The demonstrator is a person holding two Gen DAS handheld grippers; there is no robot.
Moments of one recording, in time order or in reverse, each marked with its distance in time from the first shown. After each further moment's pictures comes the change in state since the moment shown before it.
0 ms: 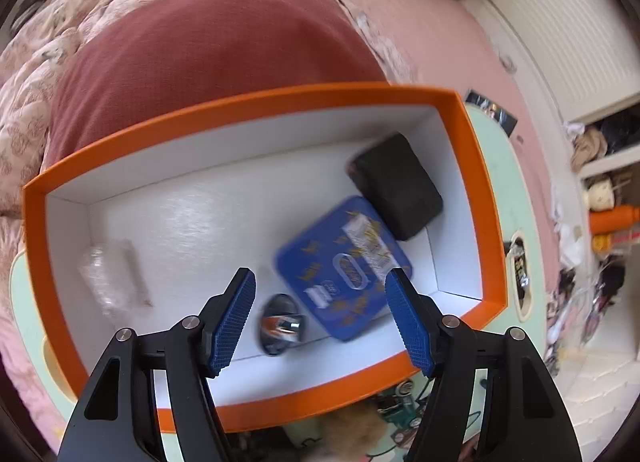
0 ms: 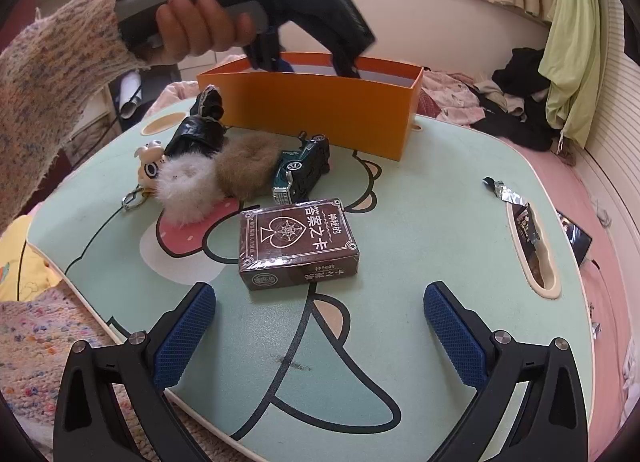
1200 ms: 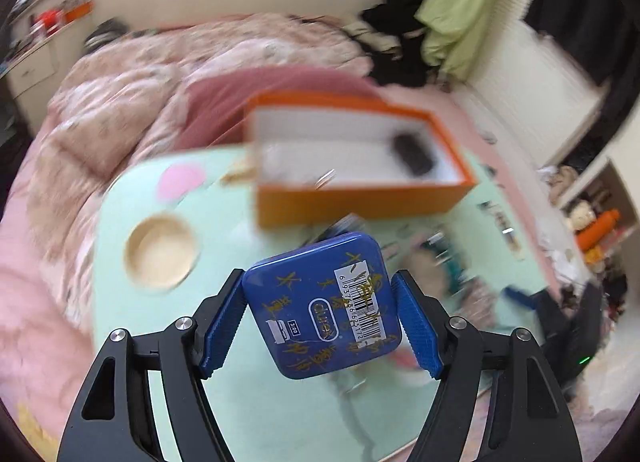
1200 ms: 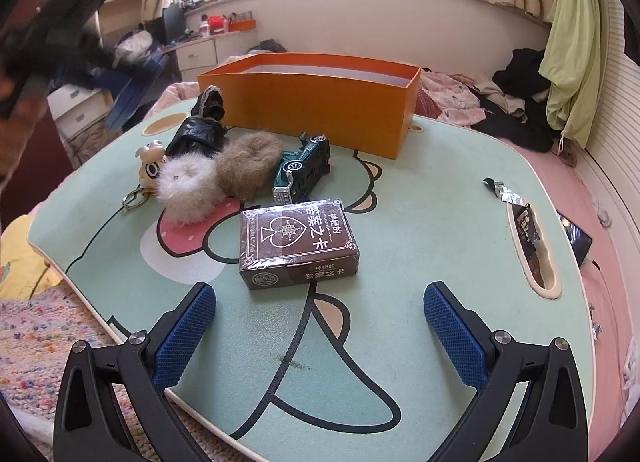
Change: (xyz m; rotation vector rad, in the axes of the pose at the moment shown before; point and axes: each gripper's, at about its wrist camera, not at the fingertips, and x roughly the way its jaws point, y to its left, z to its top) left arm -0.099 0.092 -0.203 -0.089 -0.457 0.015; right arm 0.001 0.002 0.002 -0.001 -0.004 0.001
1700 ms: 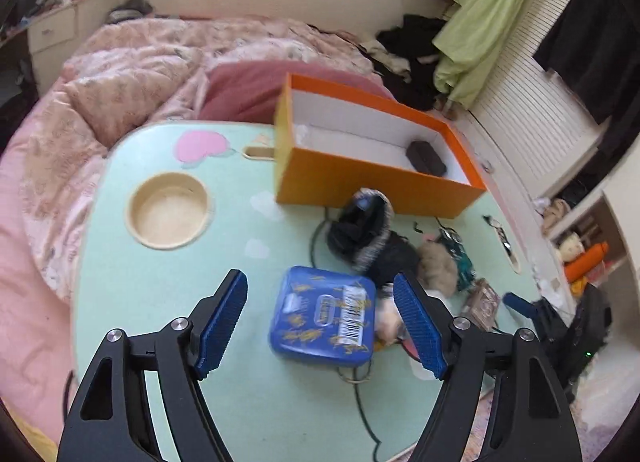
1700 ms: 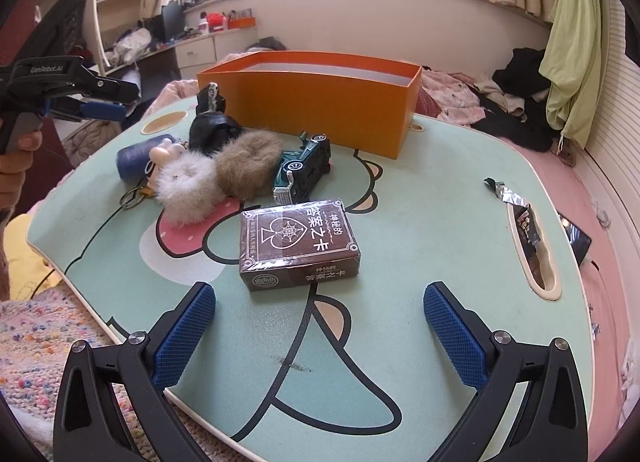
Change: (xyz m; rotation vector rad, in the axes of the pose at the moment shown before) left arm 0.005 0.024 -0.024 -0.106 -0.102 -0.060; right arm 0.001 -0.002 0.000 -0.002 0.008 -0.005
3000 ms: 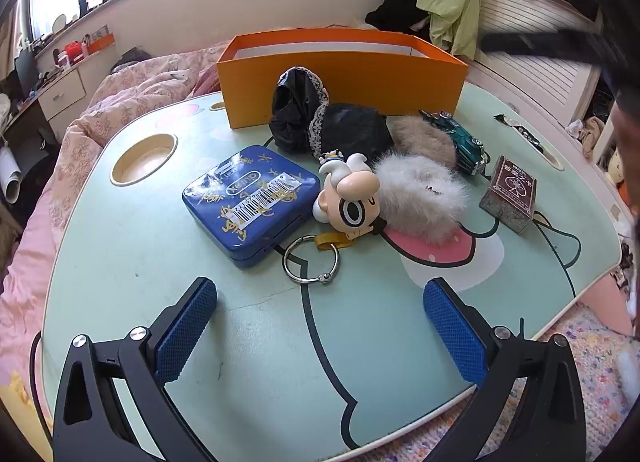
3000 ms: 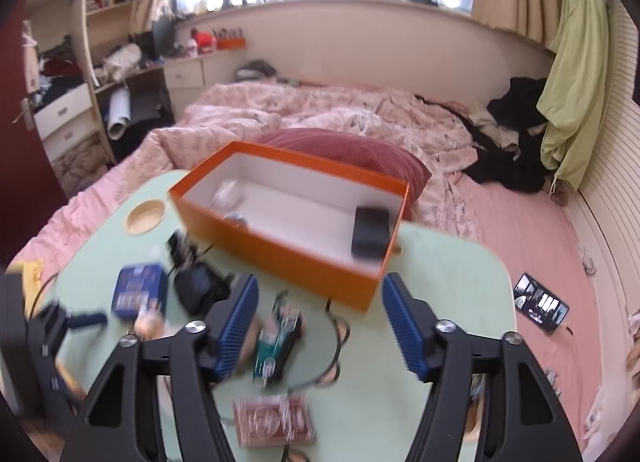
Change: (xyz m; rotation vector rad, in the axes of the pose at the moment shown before) left arm 0.041 -0.067 -0.101 0.235 -0.027 0.199; right arm -0.004 -0.024 0.149 -0.009 0.002 -0.049
